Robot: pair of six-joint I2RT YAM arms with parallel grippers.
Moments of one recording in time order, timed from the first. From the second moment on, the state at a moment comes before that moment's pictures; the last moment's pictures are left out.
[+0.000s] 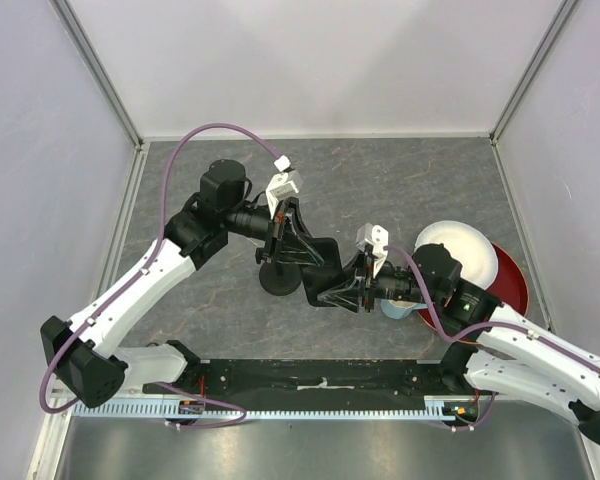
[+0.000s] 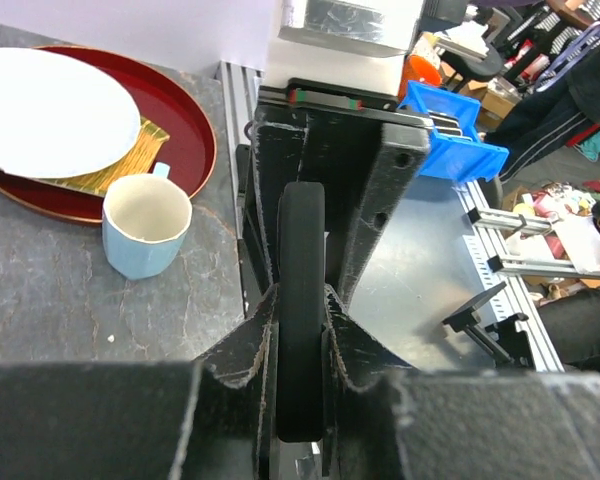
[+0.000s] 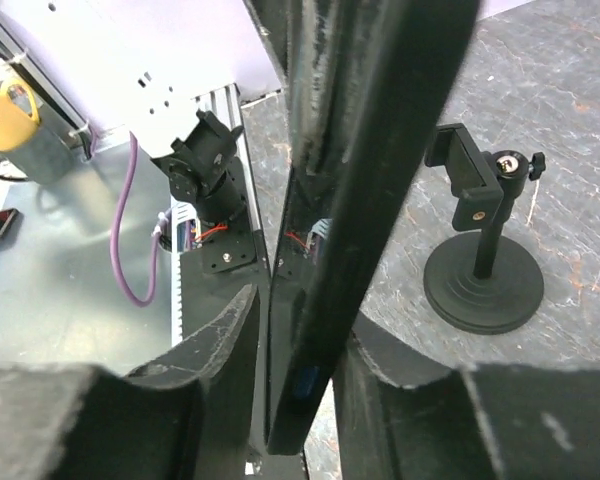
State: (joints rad) left arm -0.63 1.23 1.20 -0.26 1.15 -0.14; right arm 0.92 0.80 0.71 -0.01 -0.48 0.20
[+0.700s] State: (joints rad) left arm -0.63 1.19 1.17 -0.12 1.07 -0.29; right arm 0.93 0.79 0.55 0.28 -0.33 0.34
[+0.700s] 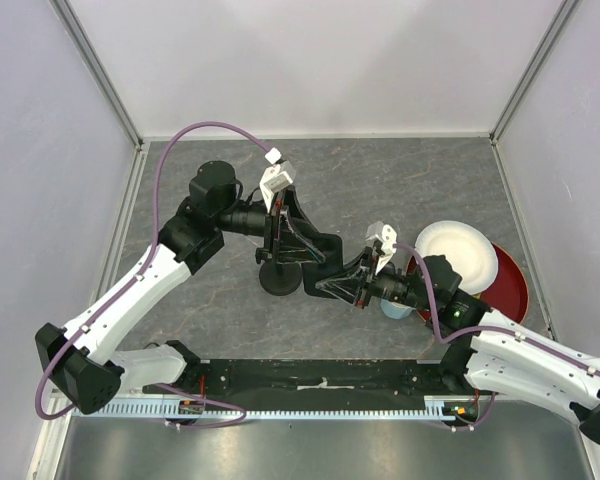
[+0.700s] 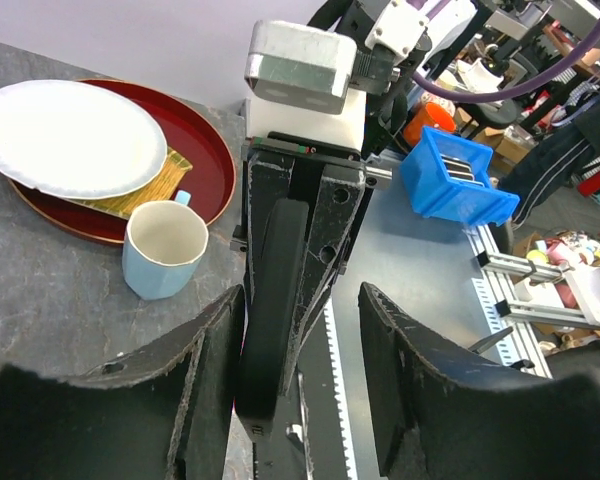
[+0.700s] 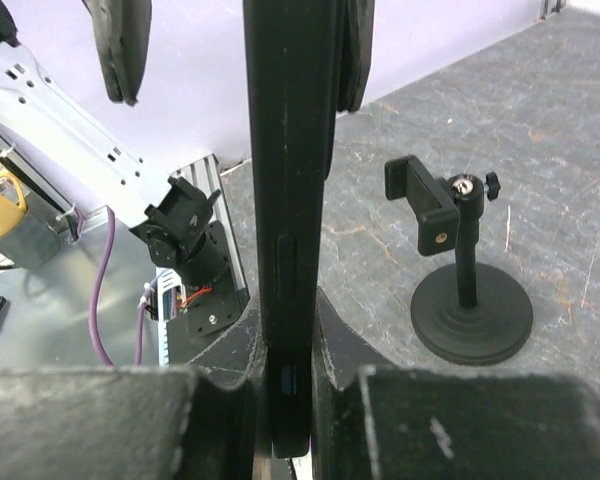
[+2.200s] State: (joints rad) left arm -0.57 1.16 1.01 0.15 1.22 -0.44; right arm 0.93 0.89 0.57 0.43 -0.41 0.37
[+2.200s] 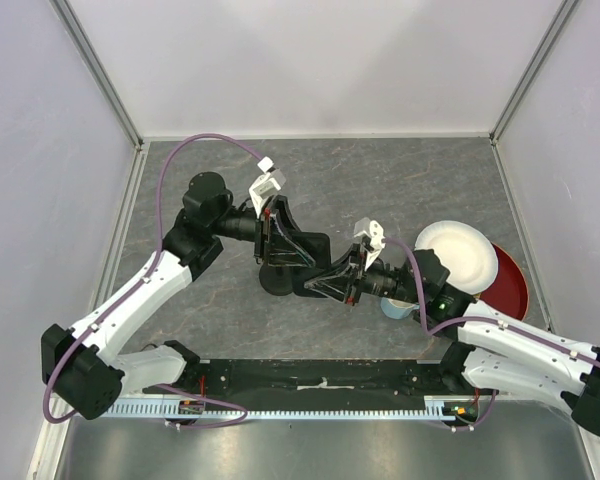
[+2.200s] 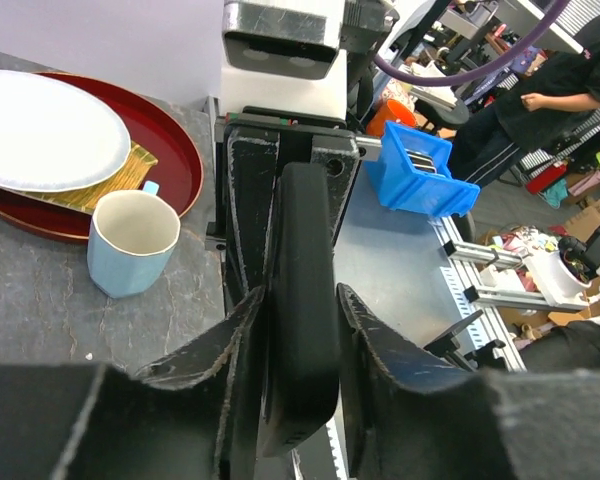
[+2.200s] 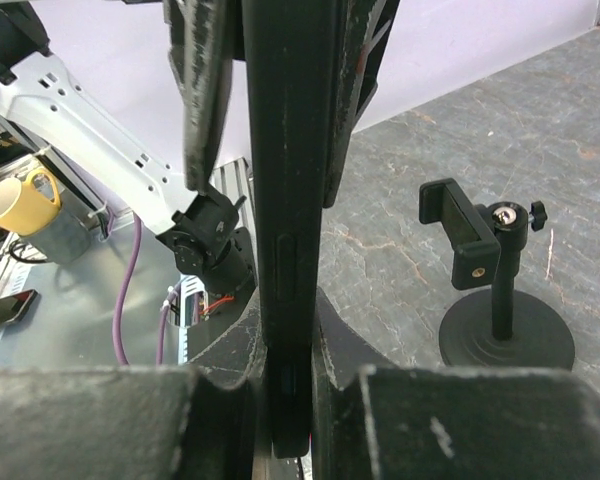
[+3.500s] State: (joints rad) left arm -0.45 0.74 0.82 0.10 0.54 -0.33; right arm 0.93 0.88 0.66 0.08 0.11 0.46
